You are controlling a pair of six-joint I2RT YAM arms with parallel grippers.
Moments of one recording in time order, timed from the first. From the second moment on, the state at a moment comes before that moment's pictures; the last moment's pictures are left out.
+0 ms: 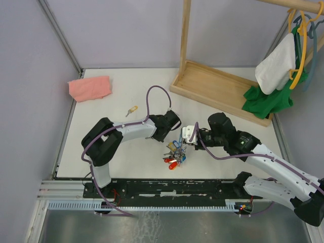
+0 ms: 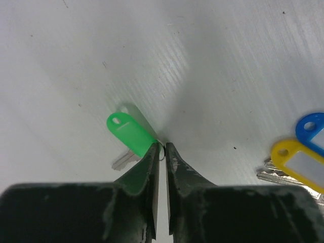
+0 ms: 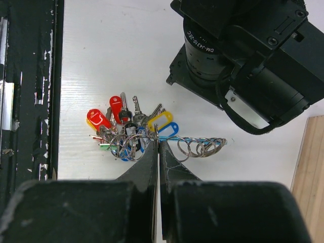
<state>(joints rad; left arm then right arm) -0.87 1.84 1.15 -0.55 -0.37 -0.18 0.79 0.93 0.82 -0.47 -0.48 -0.65</state>
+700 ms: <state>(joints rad) -0.69 1.33 0.94 -0.68 -0.26 -0.61 0.80 0.90 0.82 -0.47 -0.48 -0.65</state>
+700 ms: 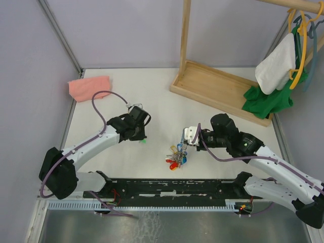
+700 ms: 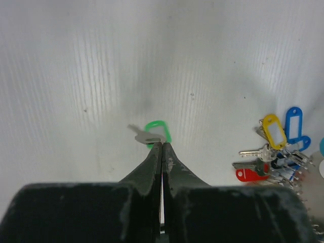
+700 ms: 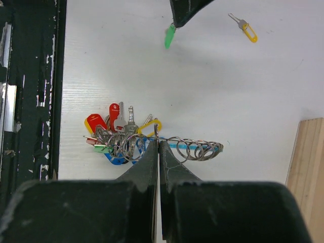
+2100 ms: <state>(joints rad) -0.33 1.27 0.71 -0.44 0.05 -0.99 0.81 0.88 0.82 -0.49 -0.48 -0.65</state>
